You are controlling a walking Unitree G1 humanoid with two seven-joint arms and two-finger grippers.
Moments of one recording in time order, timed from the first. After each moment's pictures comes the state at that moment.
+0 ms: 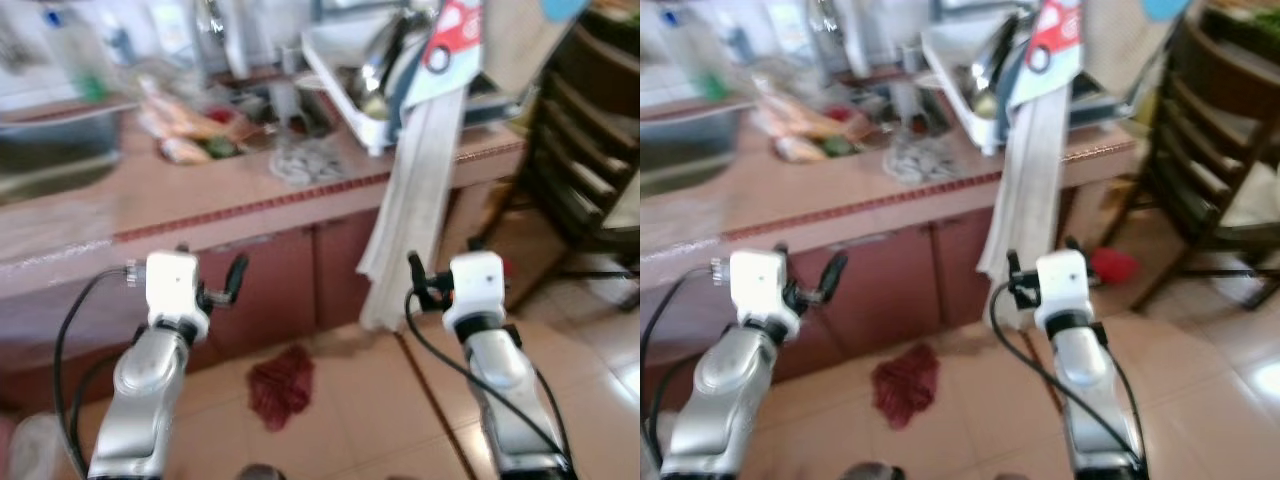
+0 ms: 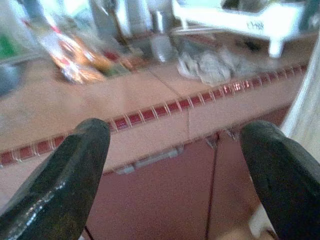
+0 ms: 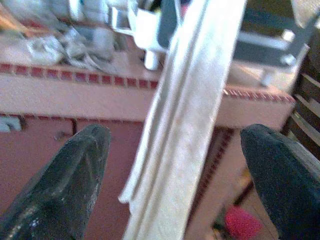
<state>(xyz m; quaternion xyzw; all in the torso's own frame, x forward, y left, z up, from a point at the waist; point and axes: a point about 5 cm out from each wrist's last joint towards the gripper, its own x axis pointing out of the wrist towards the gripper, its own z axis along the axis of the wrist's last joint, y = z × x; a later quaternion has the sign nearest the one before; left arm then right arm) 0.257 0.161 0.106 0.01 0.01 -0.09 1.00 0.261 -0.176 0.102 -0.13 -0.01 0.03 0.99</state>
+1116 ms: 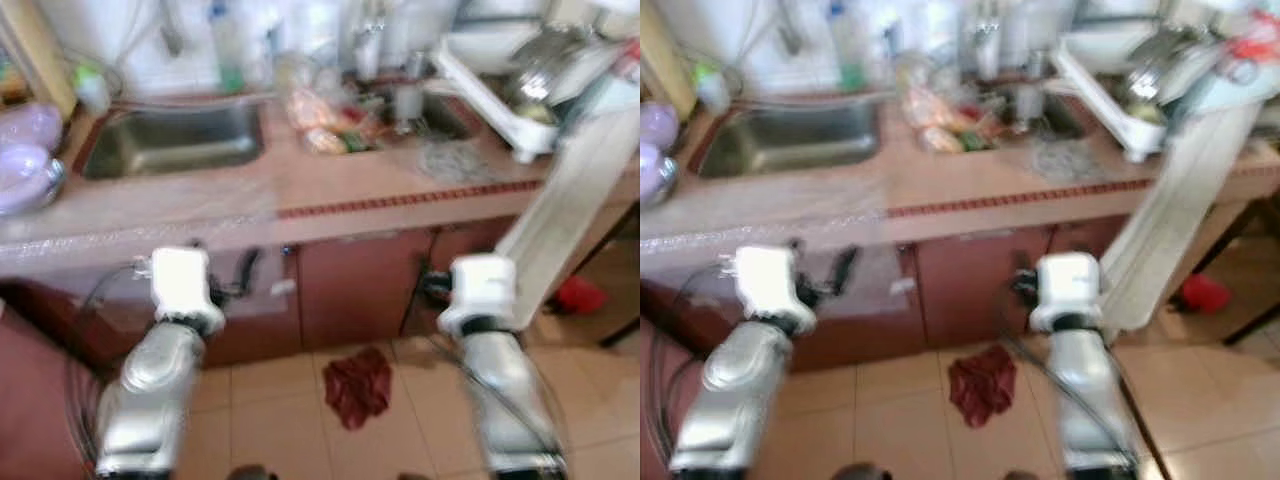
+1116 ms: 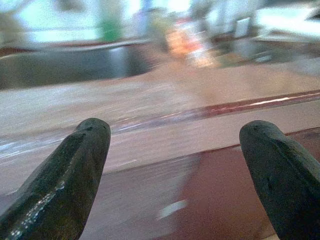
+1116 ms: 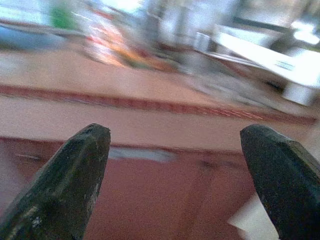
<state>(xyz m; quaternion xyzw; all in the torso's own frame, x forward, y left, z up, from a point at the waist) 0.255 0.167 0.100 -0.01 0.02 -0.08 1.00 0.261 -0.154 0.097 -0.08 -0.01 0.03 1.00</state>
